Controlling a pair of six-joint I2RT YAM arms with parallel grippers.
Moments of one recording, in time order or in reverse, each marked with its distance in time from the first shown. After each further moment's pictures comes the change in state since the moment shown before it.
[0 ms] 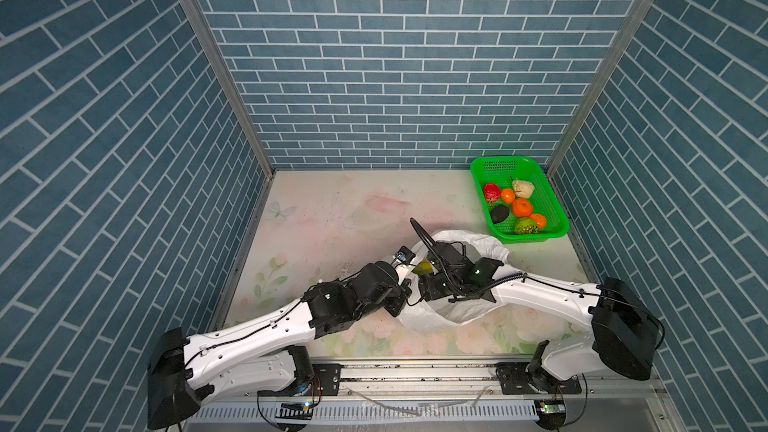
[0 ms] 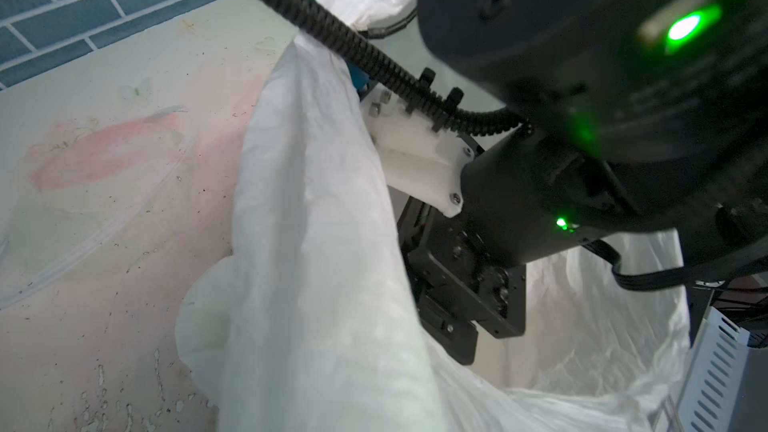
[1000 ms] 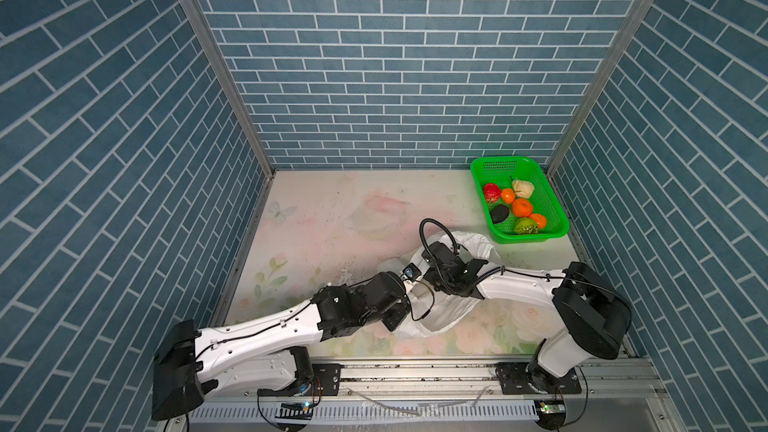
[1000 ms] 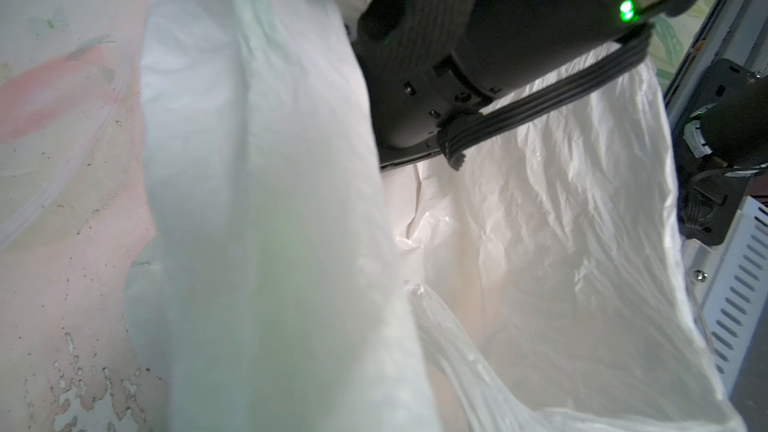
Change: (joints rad) left arm -0.054 0.043 -0.024 -0.106 0.019 0.047; right arm -0.037 0.166 -0.053 0.270 0.187 0.651
